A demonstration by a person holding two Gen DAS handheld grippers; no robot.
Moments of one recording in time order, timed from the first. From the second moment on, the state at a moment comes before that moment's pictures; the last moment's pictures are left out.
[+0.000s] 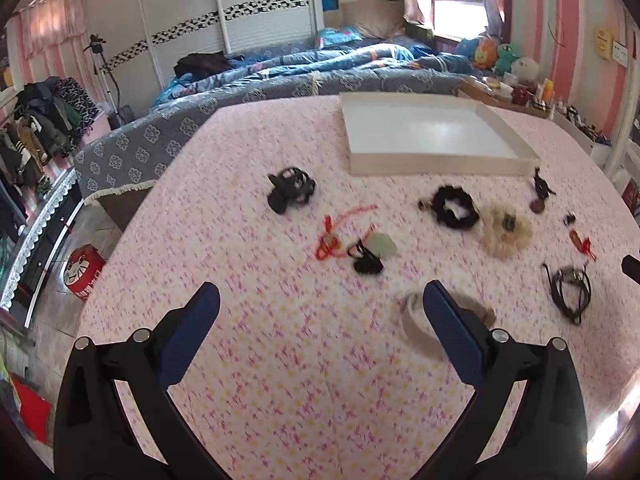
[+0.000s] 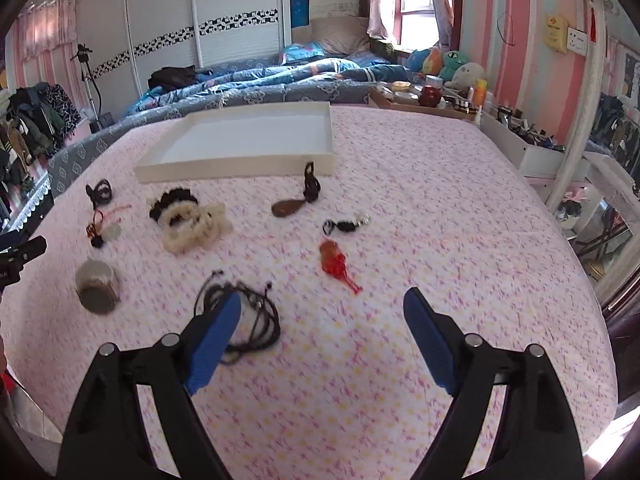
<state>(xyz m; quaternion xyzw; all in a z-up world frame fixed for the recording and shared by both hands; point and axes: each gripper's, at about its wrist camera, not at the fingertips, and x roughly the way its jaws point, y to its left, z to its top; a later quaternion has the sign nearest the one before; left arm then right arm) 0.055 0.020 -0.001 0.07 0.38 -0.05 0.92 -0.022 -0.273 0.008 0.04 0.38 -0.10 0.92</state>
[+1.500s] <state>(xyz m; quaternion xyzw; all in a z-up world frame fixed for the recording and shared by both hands) 0.129 -0.012 -0.053 0.06 0.47 -0.13 0.87 0.076 -0.257 -0.009 0.03 0.44 -0.03 0.90</state>
